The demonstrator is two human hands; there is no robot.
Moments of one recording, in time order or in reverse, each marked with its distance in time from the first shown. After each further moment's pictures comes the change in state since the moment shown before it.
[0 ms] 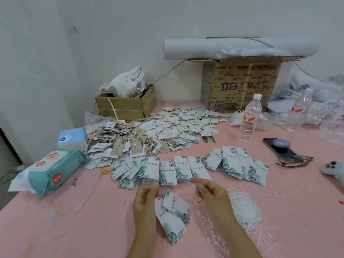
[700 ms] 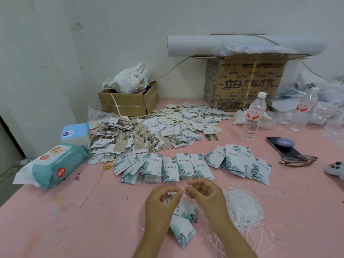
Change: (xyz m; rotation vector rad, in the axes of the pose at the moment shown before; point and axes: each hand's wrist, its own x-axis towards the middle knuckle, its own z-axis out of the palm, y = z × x) left_hand -0.007 -0.007 0.006 0.411 -0.210 0.310; right_hand -0.010 0.001 0.016 -0.062 -0.093 -0.112
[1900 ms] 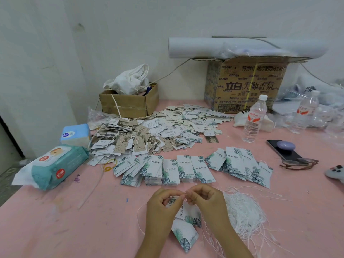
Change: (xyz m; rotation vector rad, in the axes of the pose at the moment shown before) left_hand -0.001 0.006 0.000 0.061 -0.032 0.069; right_hand -0.003 -0.002 0.002 -0.066 -0.014 -0.050
